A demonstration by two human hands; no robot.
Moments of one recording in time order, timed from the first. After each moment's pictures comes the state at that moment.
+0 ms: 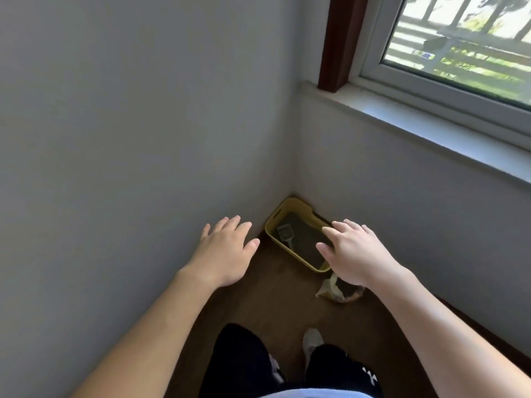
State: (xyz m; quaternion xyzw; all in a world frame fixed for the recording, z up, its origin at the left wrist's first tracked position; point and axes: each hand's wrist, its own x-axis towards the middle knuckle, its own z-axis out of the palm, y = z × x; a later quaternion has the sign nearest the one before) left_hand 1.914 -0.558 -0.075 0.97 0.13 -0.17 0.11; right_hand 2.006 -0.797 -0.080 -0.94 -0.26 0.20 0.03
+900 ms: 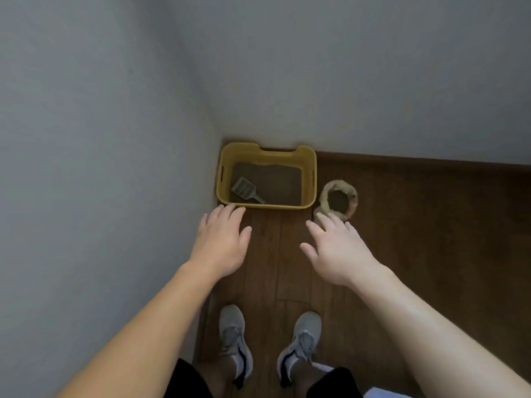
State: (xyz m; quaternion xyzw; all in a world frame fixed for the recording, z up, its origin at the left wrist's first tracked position) left_hand 2.031 -0.492 -0.387 0.96 -0.13 -0.22 0.09; right_hand 1.968 -0.717 -0.370 -0.95 0.03 0.29 0.13
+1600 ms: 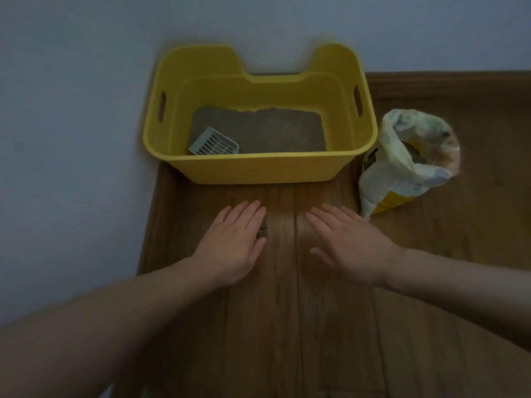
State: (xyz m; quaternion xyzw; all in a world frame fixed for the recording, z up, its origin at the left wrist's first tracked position) left_hand 2.079 -0.485 -0.920 0.92 -0.34 -0.18 0.03; right_hand 2.003 -0.718 -0.904 -0.98 -0.12 0.18 0.06
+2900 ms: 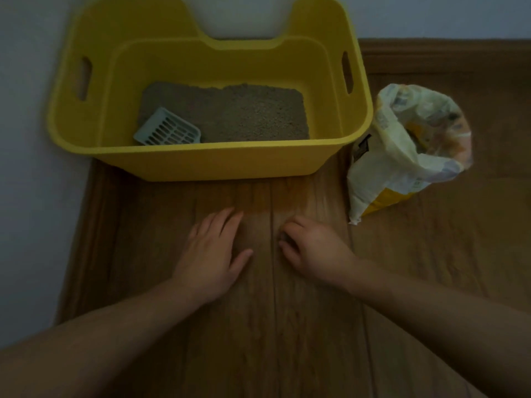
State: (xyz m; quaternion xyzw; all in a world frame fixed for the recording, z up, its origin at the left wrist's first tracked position) left_hand 2.087 -0.510 -0.997 0.94 -0.26 -0.19 0.12; right_hand 2.033 -0.725 -1.002 -0.96 -0.07 0.10 0.24
